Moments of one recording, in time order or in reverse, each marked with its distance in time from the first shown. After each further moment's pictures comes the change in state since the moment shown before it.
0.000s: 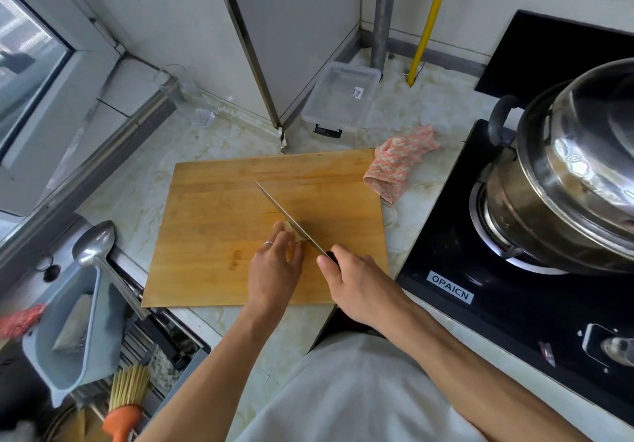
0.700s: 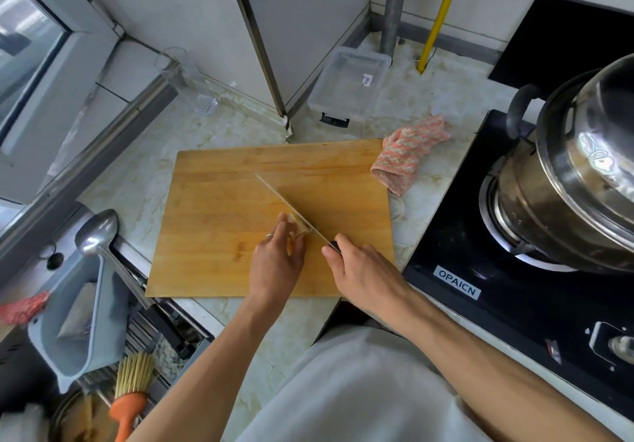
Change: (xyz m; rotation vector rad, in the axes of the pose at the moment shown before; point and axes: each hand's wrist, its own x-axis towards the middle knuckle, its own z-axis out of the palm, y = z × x) left_hand 0.000 -0.007 -0.003 -0.057 -0.012 -0.005; right_hand 0.018 0.012 0.008 -0.168 0.073 -0.097
